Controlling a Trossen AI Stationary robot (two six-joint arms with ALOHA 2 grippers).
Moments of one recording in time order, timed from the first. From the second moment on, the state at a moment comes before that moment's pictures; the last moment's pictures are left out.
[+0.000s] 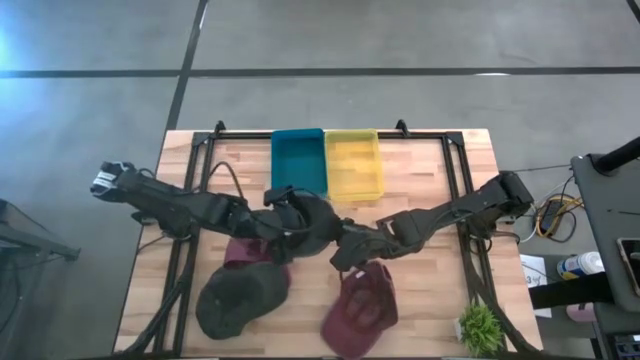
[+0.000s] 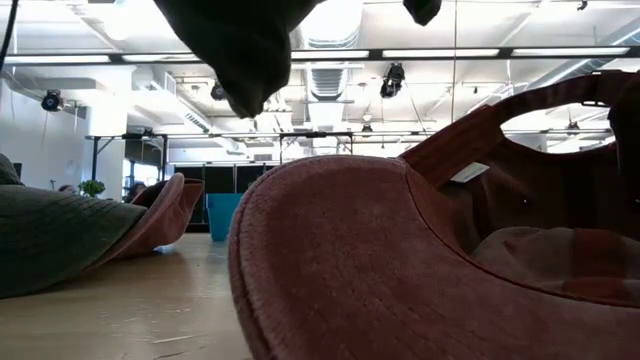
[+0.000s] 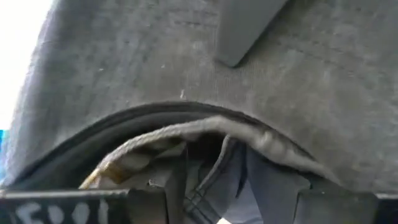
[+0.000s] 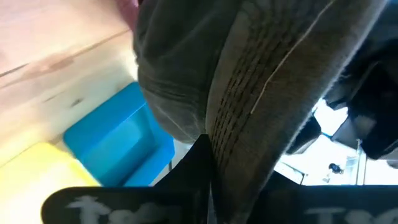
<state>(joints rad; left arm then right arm) -0.28 1.35 1.16 -0.49 -0.36 -0.23 0.34 1.74 1.55 -0.49 0.69 -1.34</state>
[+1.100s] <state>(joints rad) -0.26 1.19 1.18 -0.54 -0.31 -0.24 0.35 1.75 1.56 -0.33 0.62 -1.35</state>
